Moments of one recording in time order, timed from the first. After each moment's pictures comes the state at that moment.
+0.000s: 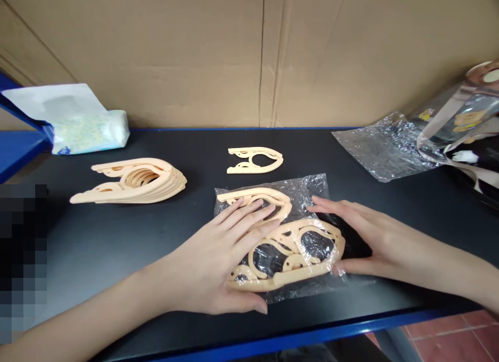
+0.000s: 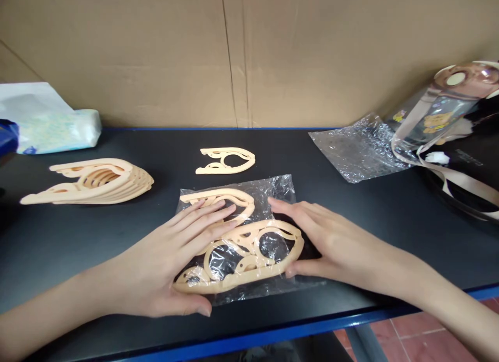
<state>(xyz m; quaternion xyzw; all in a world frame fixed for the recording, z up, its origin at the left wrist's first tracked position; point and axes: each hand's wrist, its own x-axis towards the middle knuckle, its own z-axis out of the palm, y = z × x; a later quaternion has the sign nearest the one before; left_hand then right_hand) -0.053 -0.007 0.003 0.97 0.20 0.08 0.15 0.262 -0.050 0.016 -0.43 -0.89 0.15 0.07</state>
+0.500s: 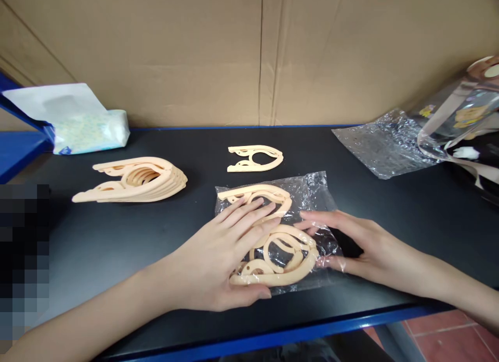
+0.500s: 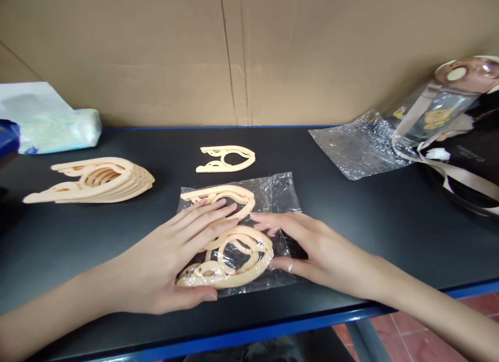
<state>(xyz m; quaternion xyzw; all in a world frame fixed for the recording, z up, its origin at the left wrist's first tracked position) -0.051 -0.012 0.006 0.96 0.22 0.06 0.15 0.238 -0.057 0.007 -0.42 -0.84 0.29 0.18</state>
